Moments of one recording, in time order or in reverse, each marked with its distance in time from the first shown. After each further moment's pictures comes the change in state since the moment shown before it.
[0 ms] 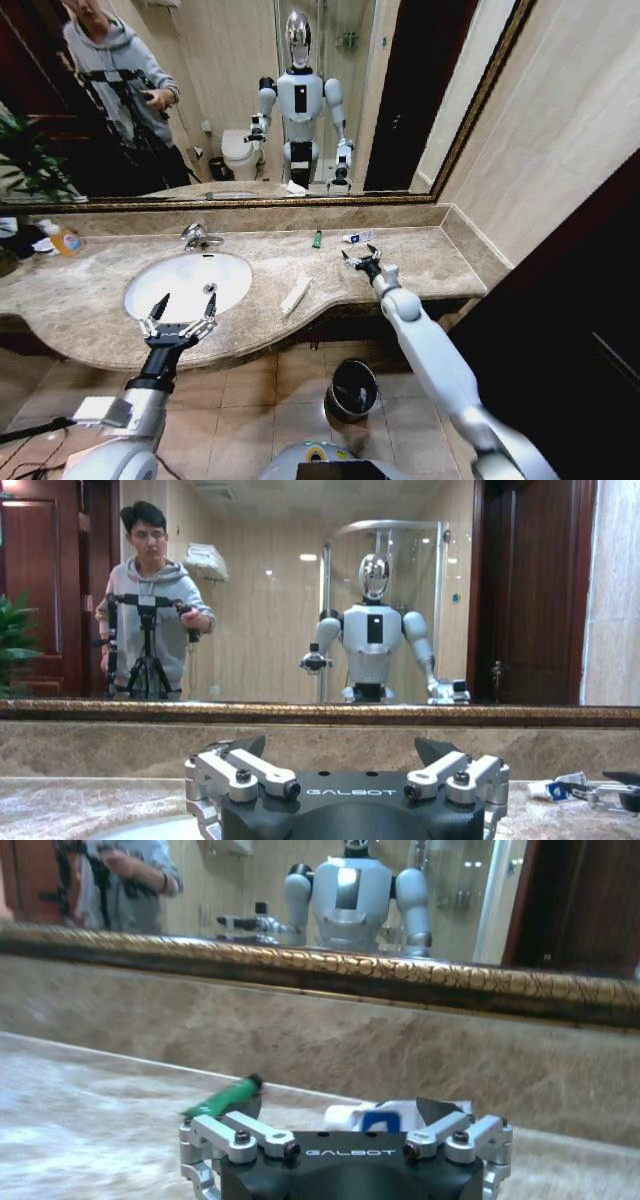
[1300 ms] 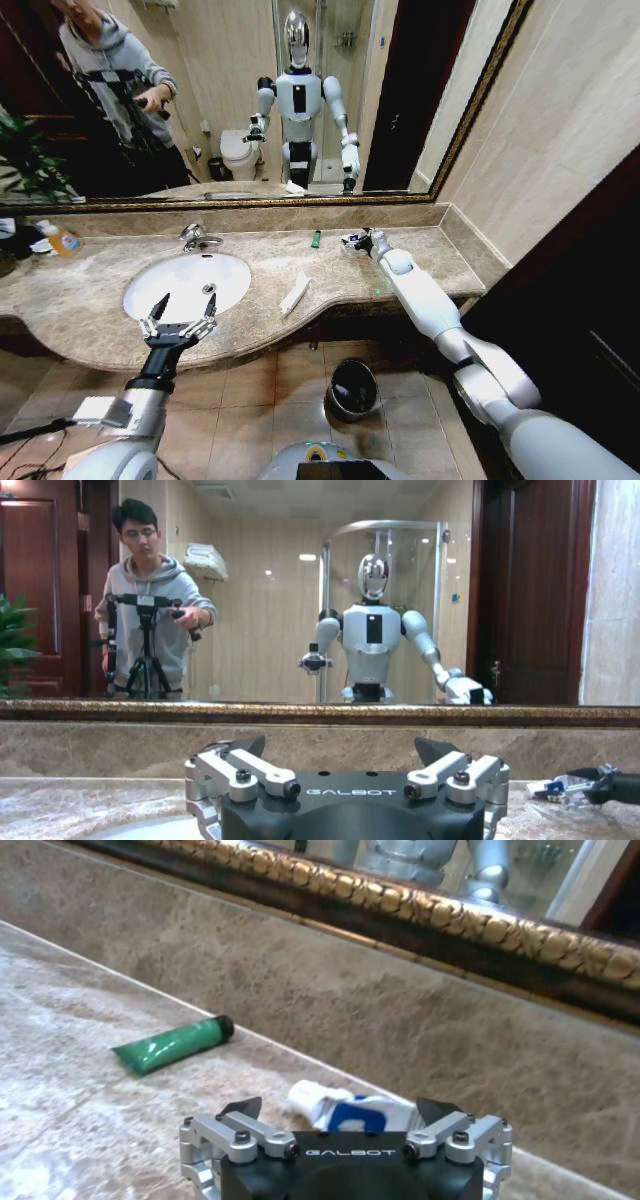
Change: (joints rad) left arm 0.000 0.000 0.000 0.000 0.000 0.000 0.000; right arm 0.326 -0.028 -0.170 -0.411 -0.047 -0.020 -0.180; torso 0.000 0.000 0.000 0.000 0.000
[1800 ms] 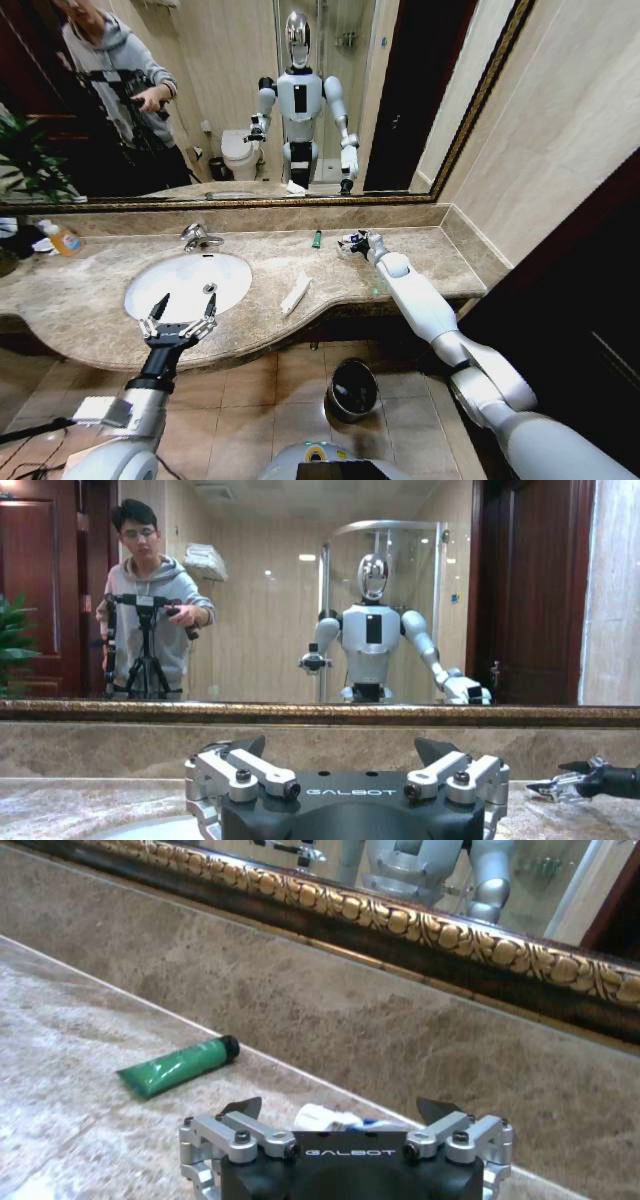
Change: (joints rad) left arm 0.000 0.000 0.000 0.000 0.000 0.000 0.000; right arm 0.029 0.022 -0.004 -0.027 -0.003 0.025 -0.003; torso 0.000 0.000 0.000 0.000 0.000
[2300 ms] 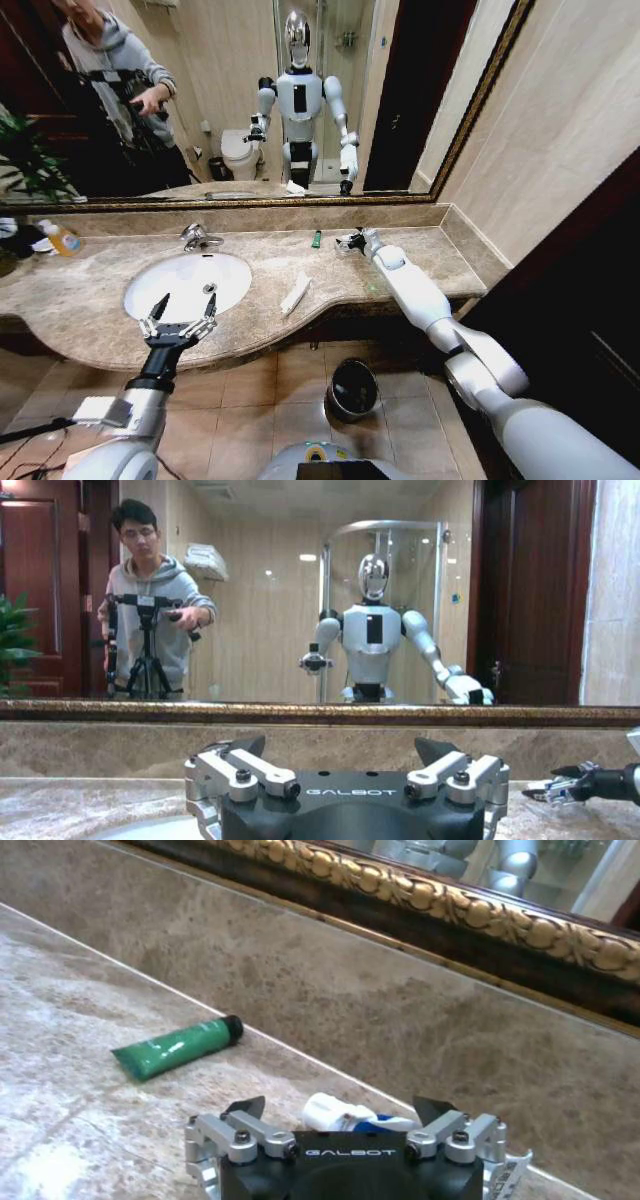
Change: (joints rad) left arm 0.000 0.000 0.000 0.000 0.000 0.000 0.000; right arm 0.056 0.010 -0.046 -0.084 -0.012 -0.030 -0.024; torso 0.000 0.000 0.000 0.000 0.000
